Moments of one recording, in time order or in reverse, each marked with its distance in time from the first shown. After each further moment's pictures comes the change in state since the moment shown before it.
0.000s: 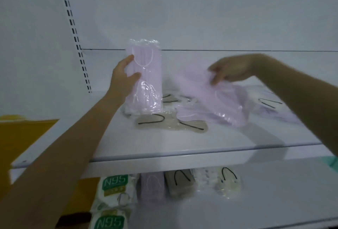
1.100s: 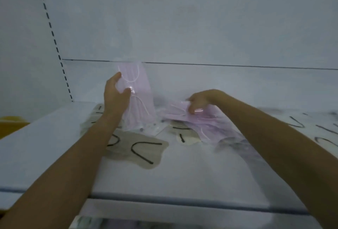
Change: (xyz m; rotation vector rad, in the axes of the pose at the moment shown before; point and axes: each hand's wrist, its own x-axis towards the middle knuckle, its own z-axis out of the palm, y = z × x) left_hand 0.006 -0.006 0.105 0.163 0.339 -0.057; right_hand 0.123 0.091 -0.033 -0.612 -0.054 0.066
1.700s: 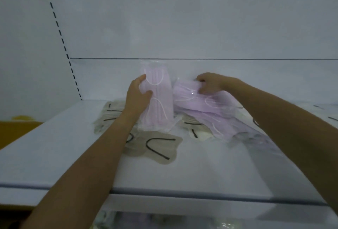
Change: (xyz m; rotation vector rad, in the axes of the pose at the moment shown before) left_hand -0.005 0.001 0.009 0.096 -0.237 0.037; right_hand 0.002 0.003 -0.018 0.000 0.379 -0.170
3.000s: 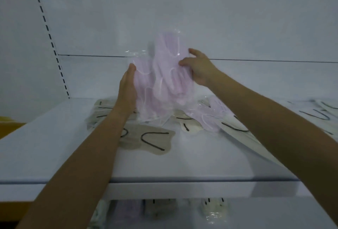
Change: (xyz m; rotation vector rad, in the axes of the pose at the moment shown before) left_hand -0.011 0.028 -0.008 -0.607 -0.052 -0.188; right_hand -0.036 -0.072 -0.029 1.534 0.360 0.156
